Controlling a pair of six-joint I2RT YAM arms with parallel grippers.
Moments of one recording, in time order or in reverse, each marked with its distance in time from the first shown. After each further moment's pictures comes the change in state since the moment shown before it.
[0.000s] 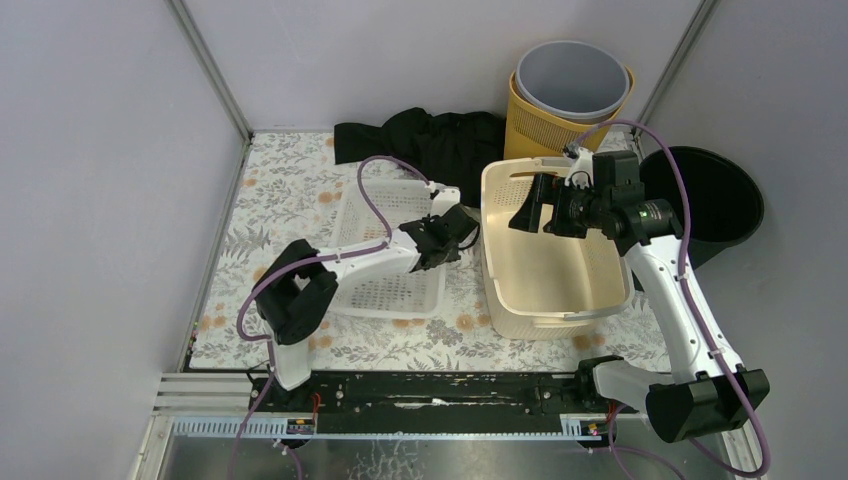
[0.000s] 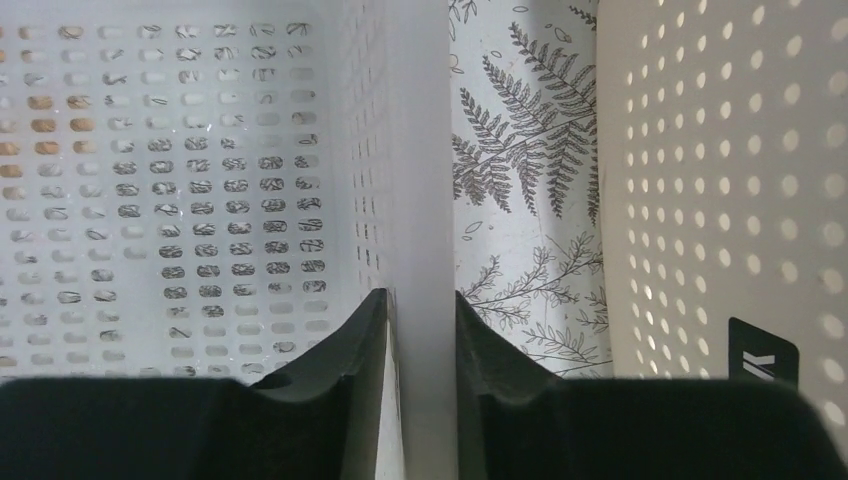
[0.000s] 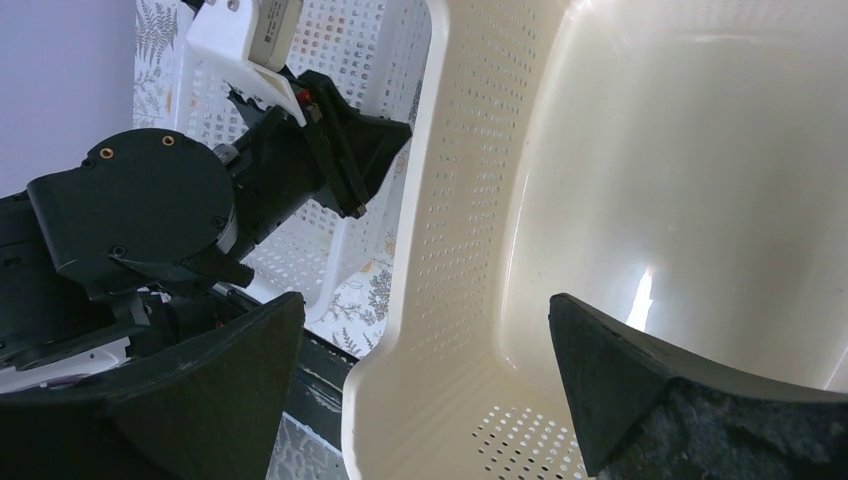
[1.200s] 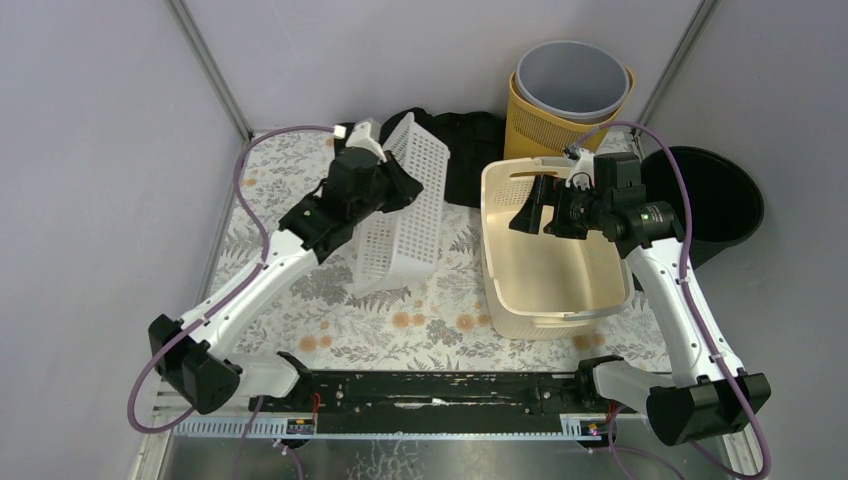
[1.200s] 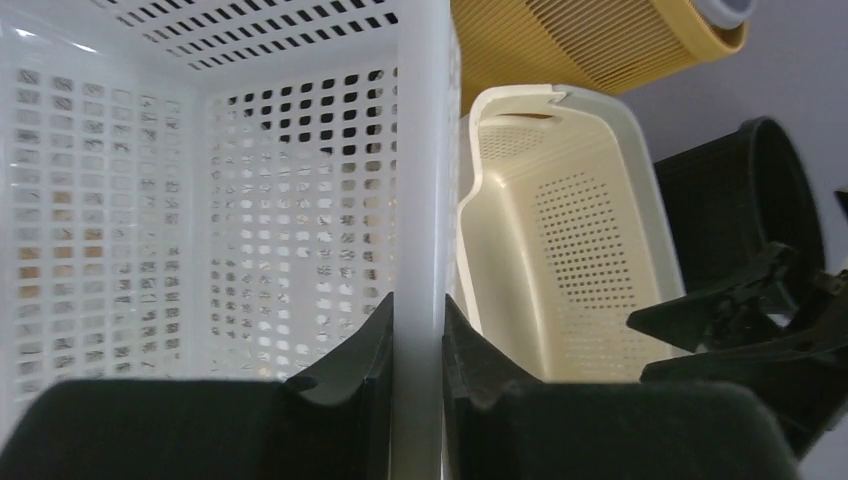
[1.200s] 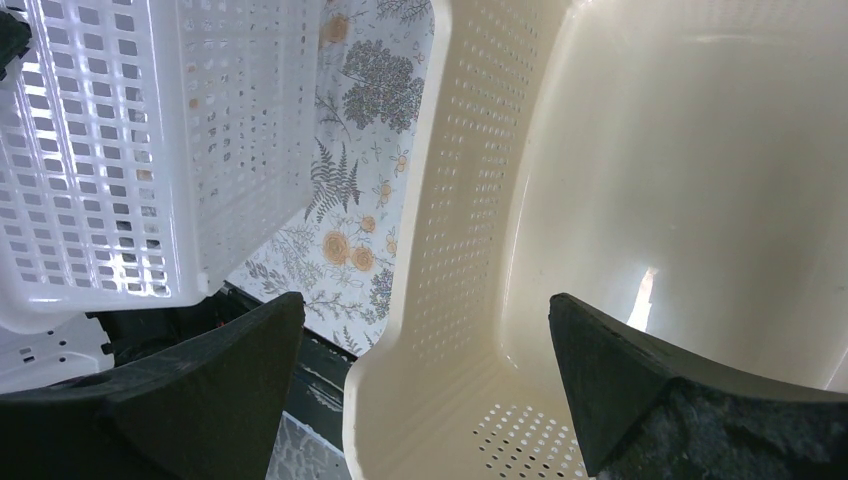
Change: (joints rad) left arm 0.226 -0.520 0.034 -0.008 0.303 -0.015; right arm 0.000 -0.015 -0.011 0.000 -0.001 0.001
